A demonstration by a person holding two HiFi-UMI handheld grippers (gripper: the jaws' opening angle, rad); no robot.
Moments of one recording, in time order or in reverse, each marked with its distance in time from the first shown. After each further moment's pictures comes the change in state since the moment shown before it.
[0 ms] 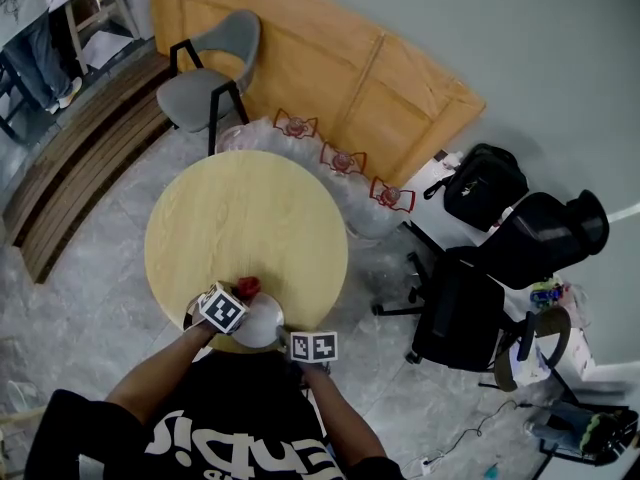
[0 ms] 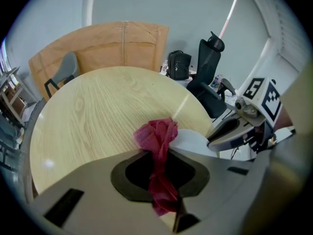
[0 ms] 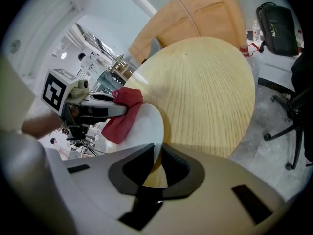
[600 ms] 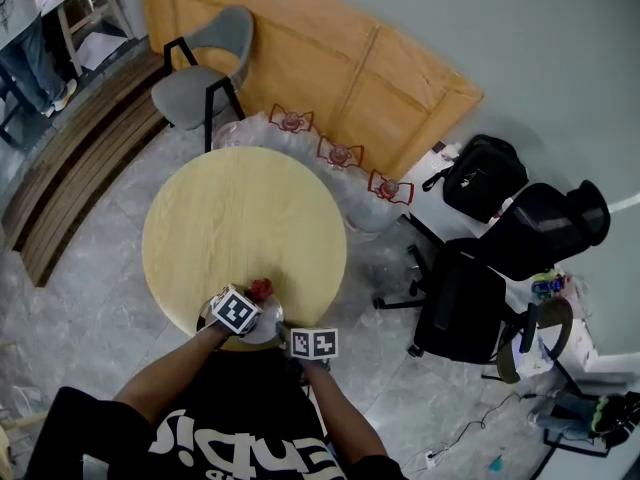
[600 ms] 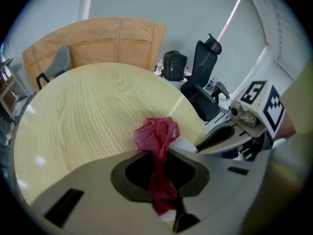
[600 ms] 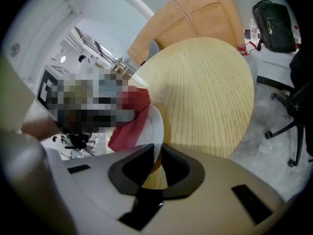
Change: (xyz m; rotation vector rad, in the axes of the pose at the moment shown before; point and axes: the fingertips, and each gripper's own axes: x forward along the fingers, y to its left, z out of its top) left arm 0.021 -0.037 0.009 -0.026 0.013 -0.092; right arm 0.002 -0.001 0.003 0.023 -0.025 0.010
